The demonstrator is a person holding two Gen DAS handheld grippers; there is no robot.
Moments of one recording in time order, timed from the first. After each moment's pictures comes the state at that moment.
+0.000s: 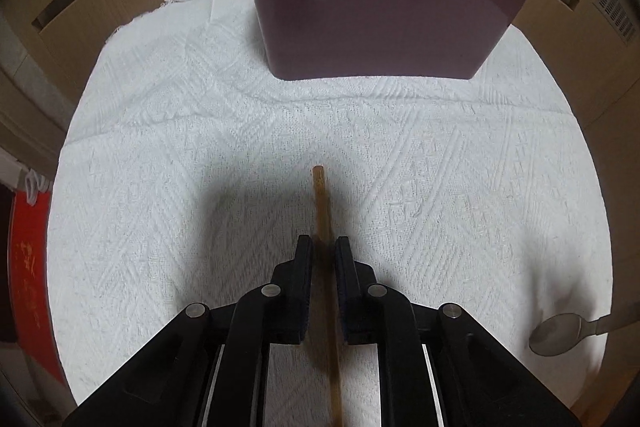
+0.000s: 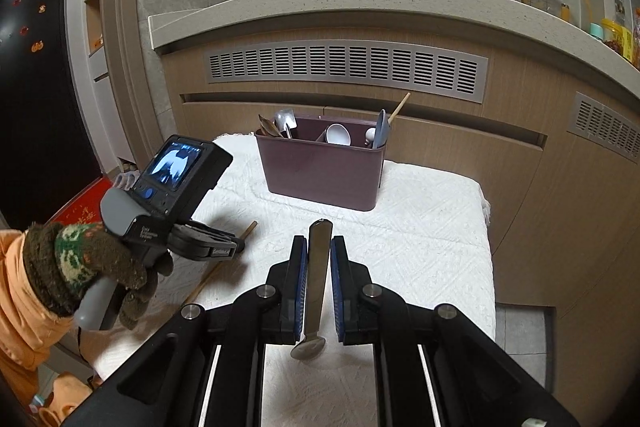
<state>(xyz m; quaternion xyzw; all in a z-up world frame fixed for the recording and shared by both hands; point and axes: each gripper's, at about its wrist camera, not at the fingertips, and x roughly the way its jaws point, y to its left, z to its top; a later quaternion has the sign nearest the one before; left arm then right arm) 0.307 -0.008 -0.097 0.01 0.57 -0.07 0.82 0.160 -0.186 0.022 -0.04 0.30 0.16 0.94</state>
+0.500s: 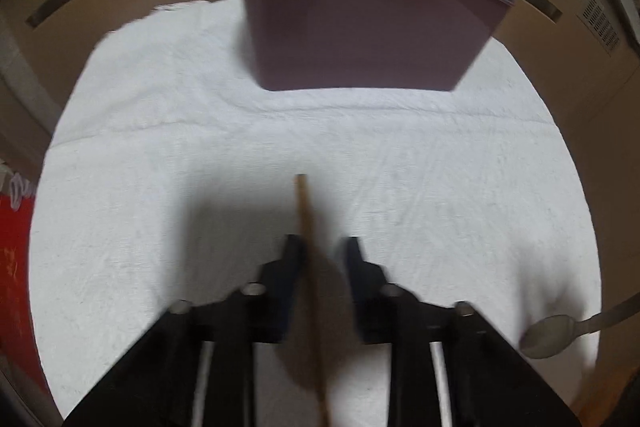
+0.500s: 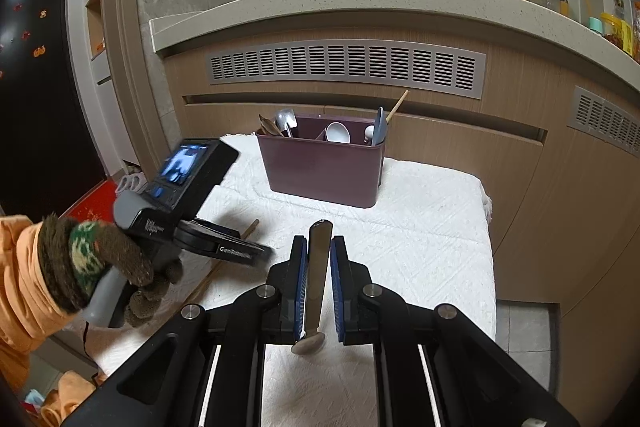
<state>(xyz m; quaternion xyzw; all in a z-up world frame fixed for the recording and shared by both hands) 0.296 -0.004 -0.095 -0.01 0.53 -0.09 0.84 0.157 -0.192 0.024 -0.03 0.31 0.17 0.94</state>
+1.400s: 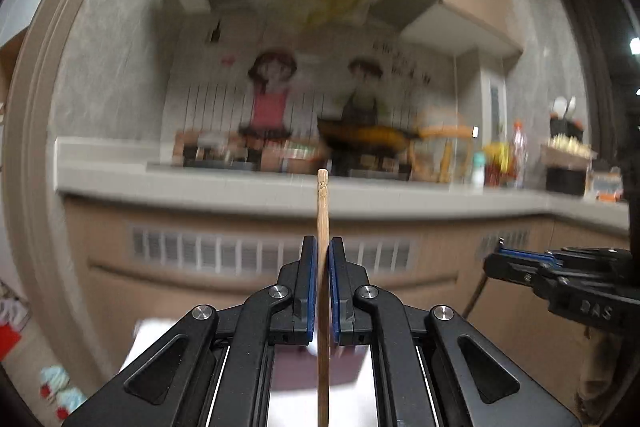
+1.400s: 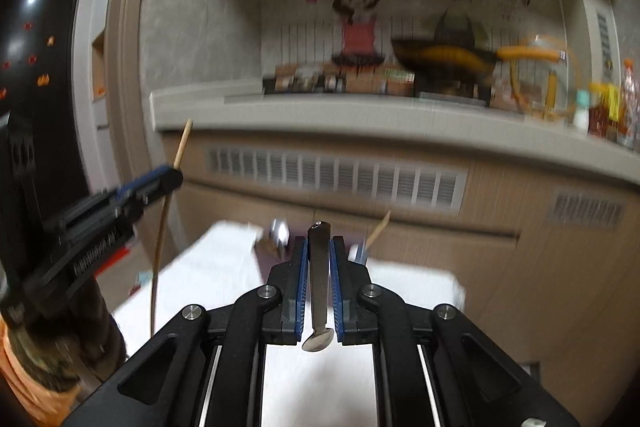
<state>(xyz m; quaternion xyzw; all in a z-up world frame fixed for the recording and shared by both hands) 0.204 0.006 0.161 -0.05 0.02 -0.14 0.99 0.182 -0.189 0.158 -0.03 0.17 0.15 0.97</state>
